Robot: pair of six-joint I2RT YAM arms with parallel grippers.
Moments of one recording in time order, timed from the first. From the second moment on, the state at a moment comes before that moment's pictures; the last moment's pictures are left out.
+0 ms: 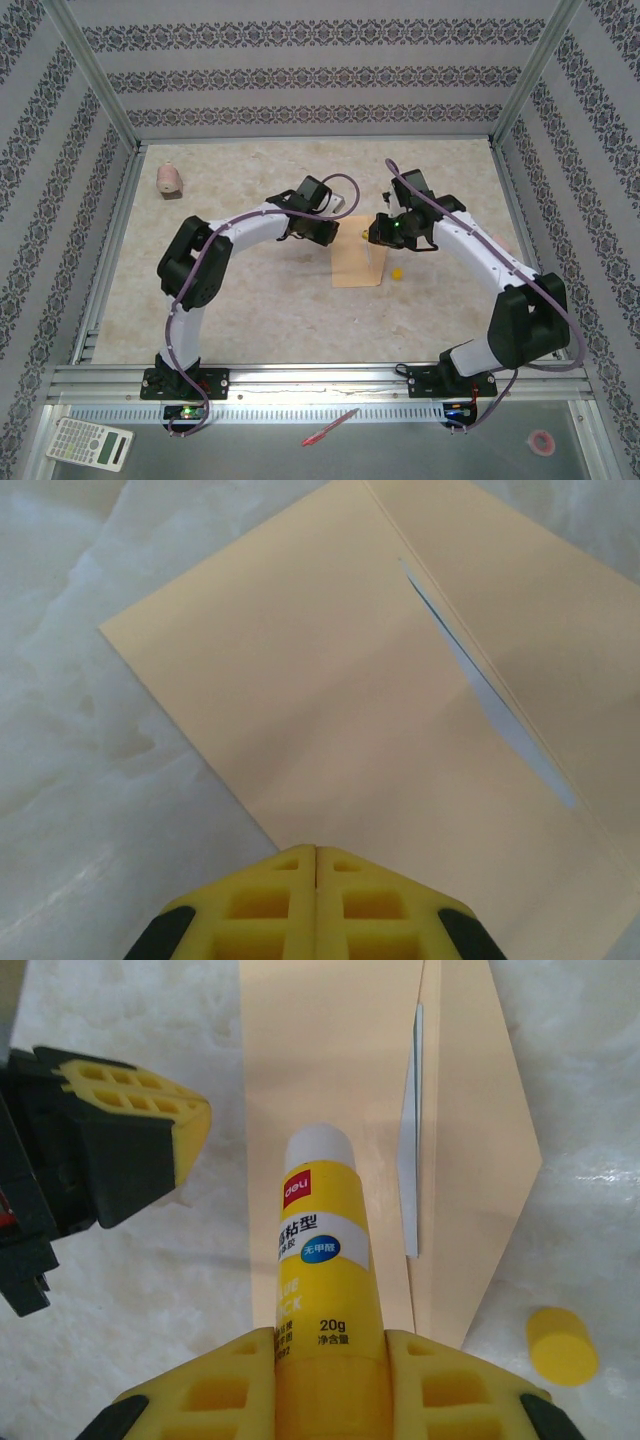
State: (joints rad) left arm -0.60 2.05 1.47 -0.42 0.23 -0.15; right arm 0.34 1.47 1.13 -0.80 -0.29 0.46
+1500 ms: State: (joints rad) left arm -0.60 2.18 1.53 -0.34 0.17 -0.19; right arm 0.32 1.71 1.23 -0.91 -0.33 0.39
